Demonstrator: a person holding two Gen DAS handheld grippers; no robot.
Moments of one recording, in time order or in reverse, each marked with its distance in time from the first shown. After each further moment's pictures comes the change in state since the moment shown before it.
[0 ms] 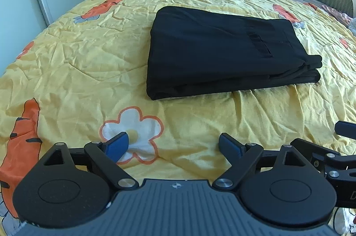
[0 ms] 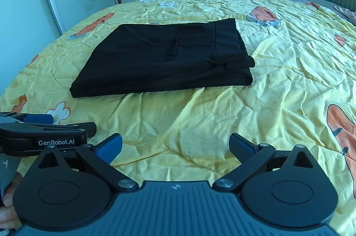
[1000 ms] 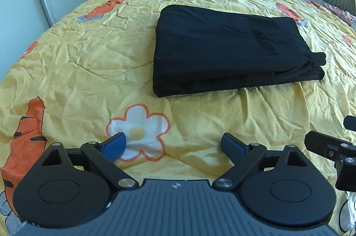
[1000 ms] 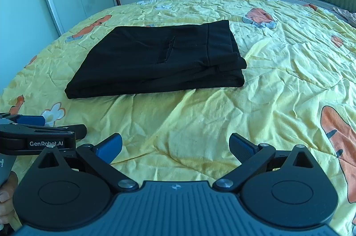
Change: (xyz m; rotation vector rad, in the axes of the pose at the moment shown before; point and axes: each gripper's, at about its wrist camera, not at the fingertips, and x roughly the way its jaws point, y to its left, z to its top) left arm -0.002 0.003 -0.003 0.001 0.002 0.019; right arm -0.002 -0.013 -0.001 0.007 -0.008 -0.008
